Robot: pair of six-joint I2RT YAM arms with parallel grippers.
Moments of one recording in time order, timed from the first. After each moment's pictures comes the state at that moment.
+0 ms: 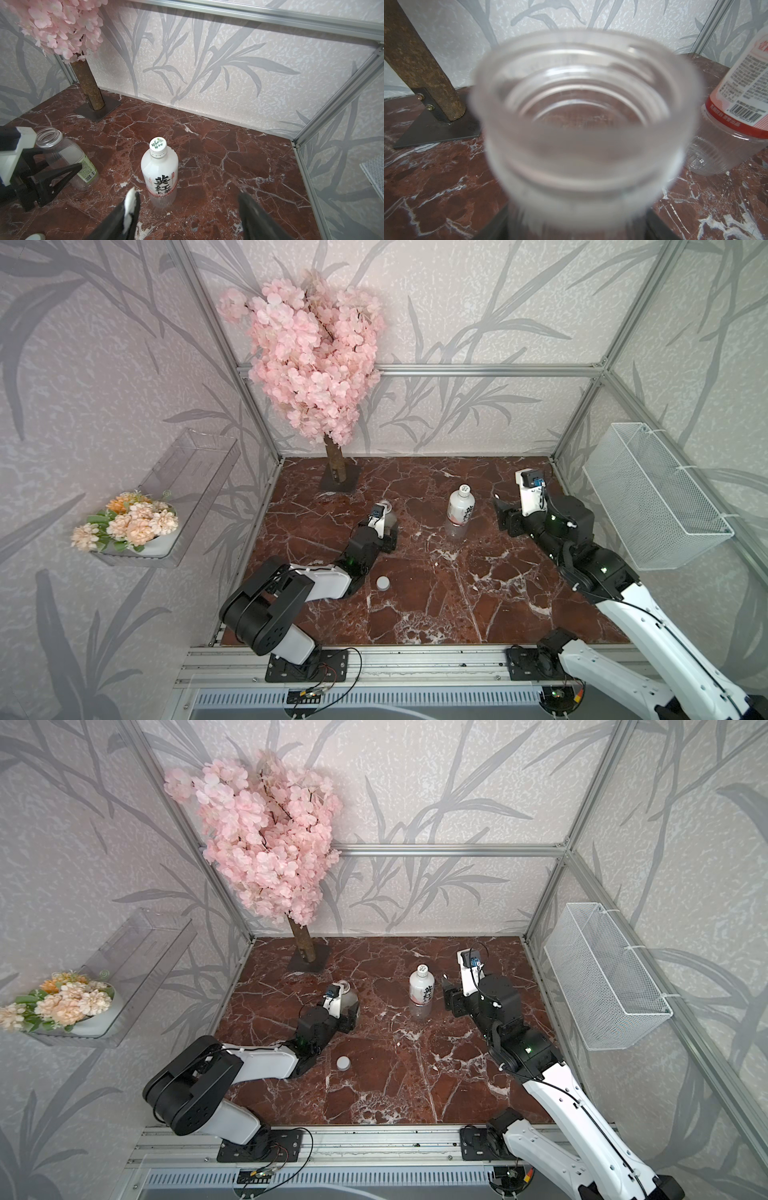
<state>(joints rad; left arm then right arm) -0.57 1.54 0.46 0.77 -0.25 -0.11 0.50 0.86 1.00 -0.46 0.24 0.01</state>
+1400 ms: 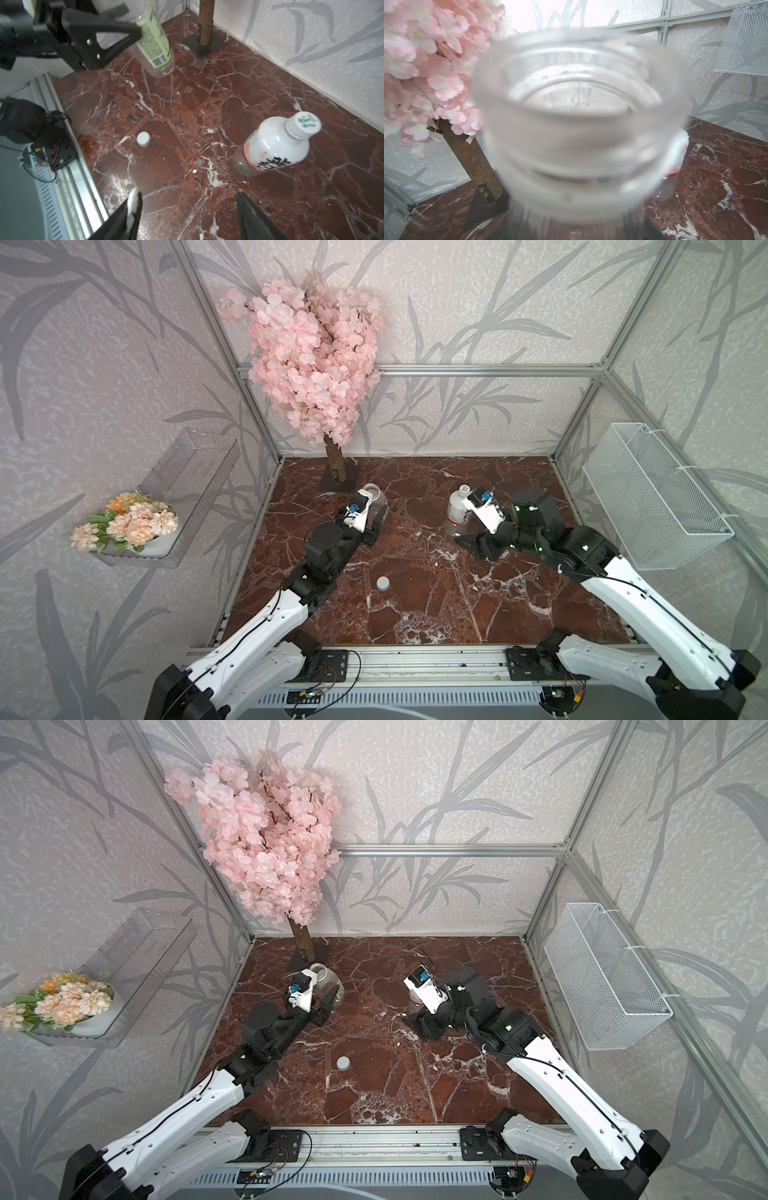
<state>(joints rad) -0.53 0.86 0.58 0.26 -0.09 0.14 0.67 1.07 1.20 -0.81 -0.21 -0.10</state>
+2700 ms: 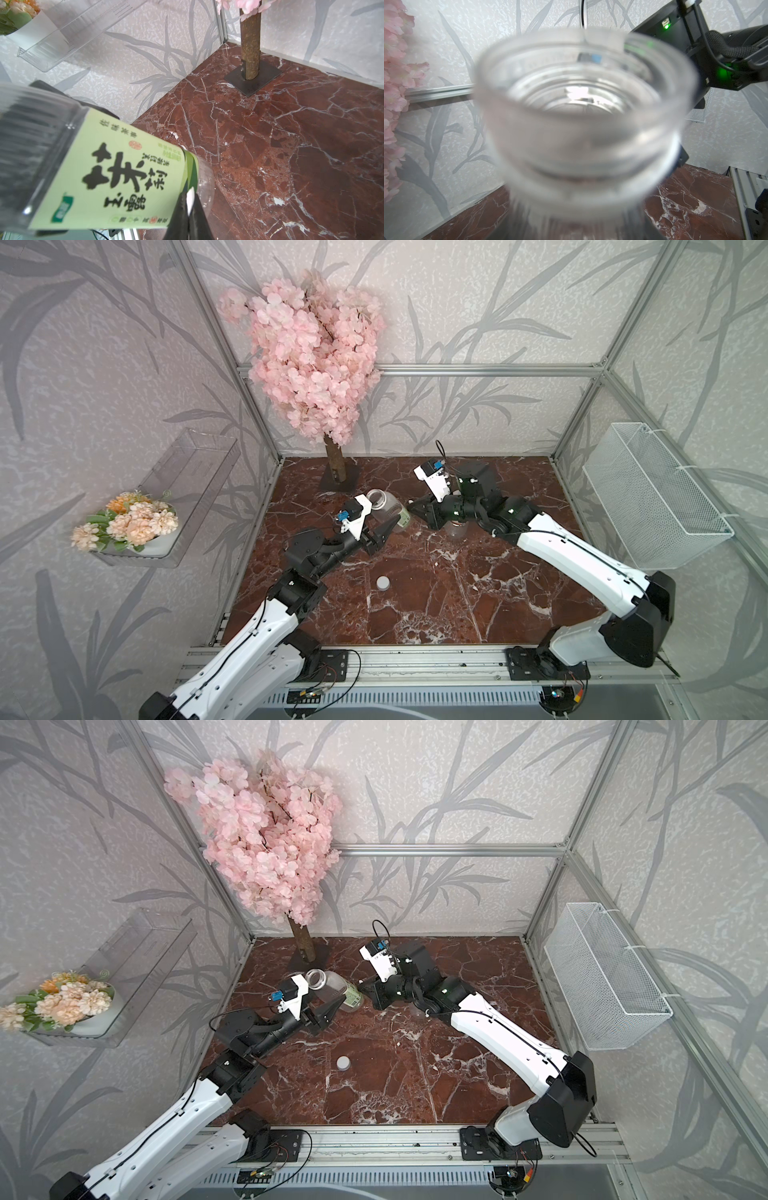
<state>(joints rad) -0.51 0.79 0.62 0.30 0.34 0.03 0.73 1.46 1.38 -0.42 -0.40 0.23</state>
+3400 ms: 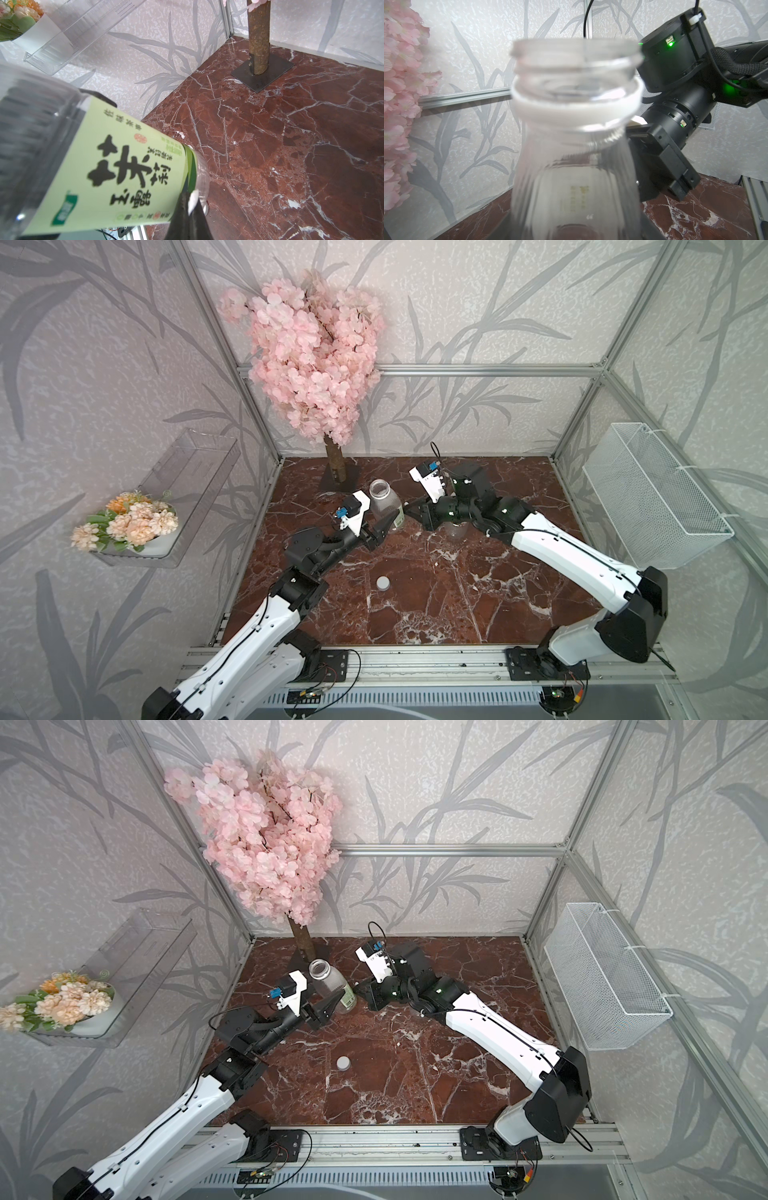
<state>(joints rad) -0.50 0.81 0.62 0.36 0.32 0.02 0.76 1.49 1.39 -0.40 -0.42 0.27</state>
